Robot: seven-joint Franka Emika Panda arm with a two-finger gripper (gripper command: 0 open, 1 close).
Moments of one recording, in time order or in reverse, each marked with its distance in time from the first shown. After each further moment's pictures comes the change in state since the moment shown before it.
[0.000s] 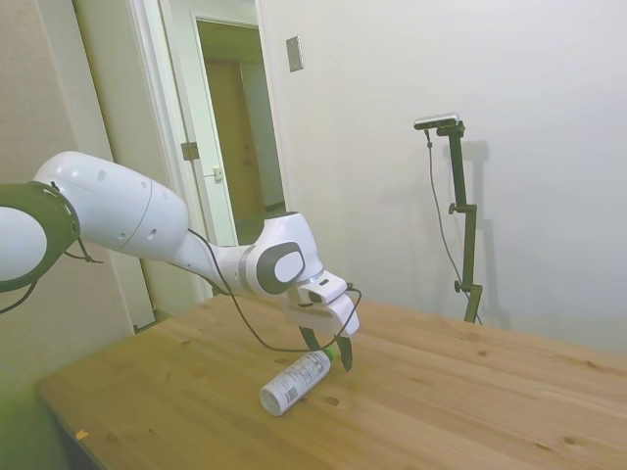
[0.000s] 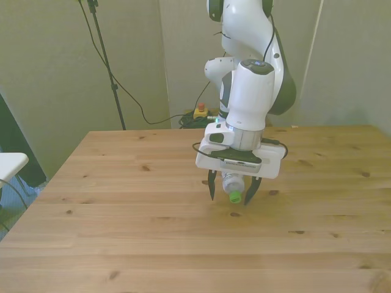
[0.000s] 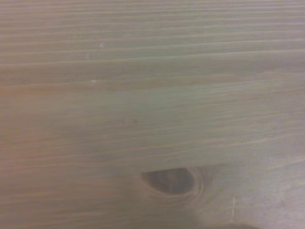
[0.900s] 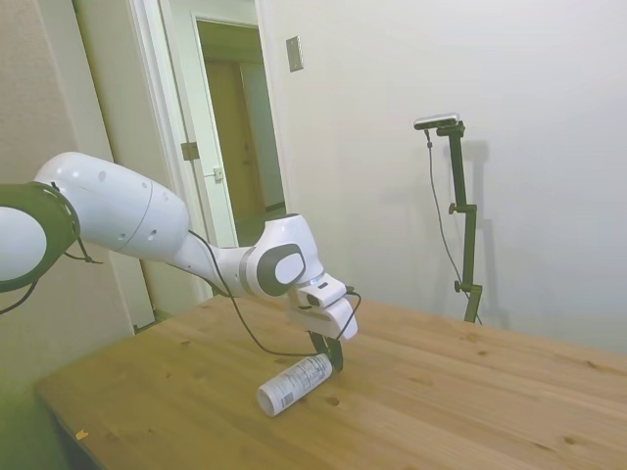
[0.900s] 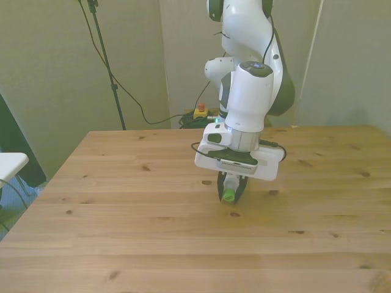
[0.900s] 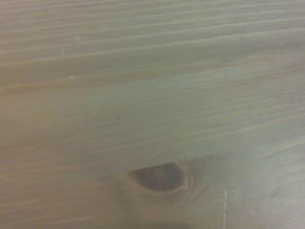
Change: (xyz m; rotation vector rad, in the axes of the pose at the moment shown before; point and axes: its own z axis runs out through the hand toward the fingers) arm 0.002 -0.001 0.000 0.009 0.012 0.094
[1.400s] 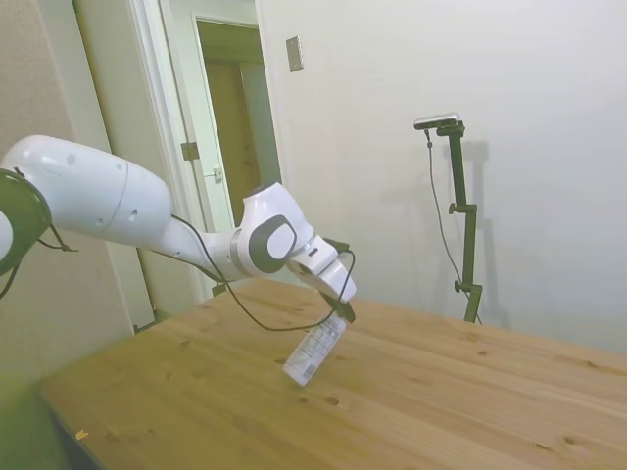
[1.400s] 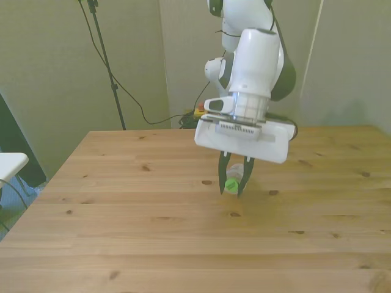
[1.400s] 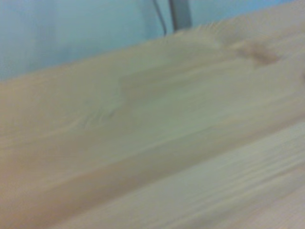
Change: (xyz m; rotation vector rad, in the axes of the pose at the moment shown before) arm 0.032 -0.009 -0.106 0.274 0.271 0.217
